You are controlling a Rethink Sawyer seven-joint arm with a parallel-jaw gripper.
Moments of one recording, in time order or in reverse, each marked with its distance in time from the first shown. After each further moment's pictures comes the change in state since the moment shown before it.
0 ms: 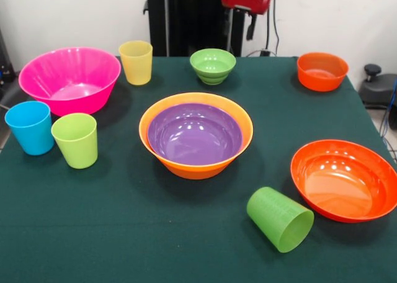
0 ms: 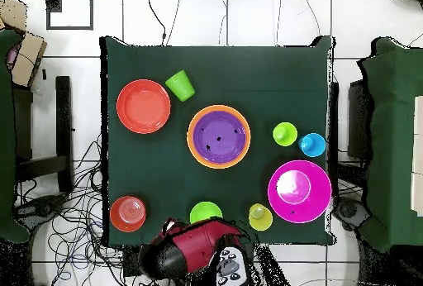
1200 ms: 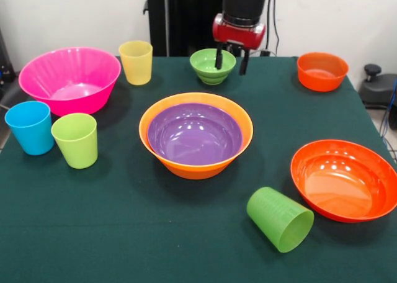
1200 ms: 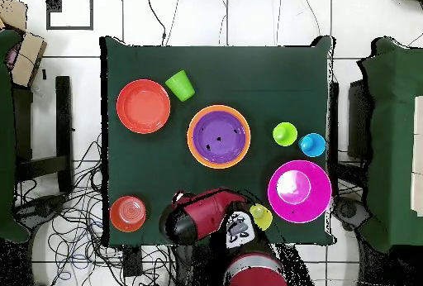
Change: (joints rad) arm -0.037 0.156 -0.004 -0.191 -0.031 -0.034 0.000
